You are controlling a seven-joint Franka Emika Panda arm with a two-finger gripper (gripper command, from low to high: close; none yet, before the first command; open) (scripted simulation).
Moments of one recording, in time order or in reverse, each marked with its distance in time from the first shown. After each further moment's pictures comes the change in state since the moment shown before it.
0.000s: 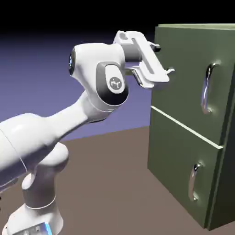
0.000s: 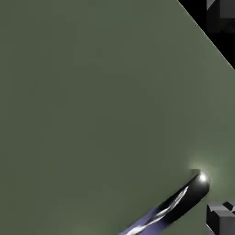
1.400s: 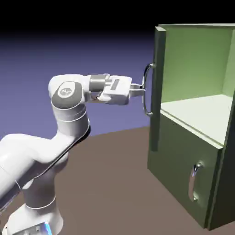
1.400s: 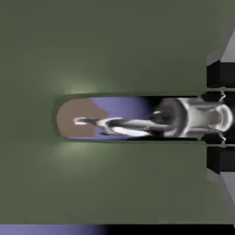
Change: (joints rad) arm -0.080 -0.266 0.329 -0.506 -0.421 -0.868 0.099
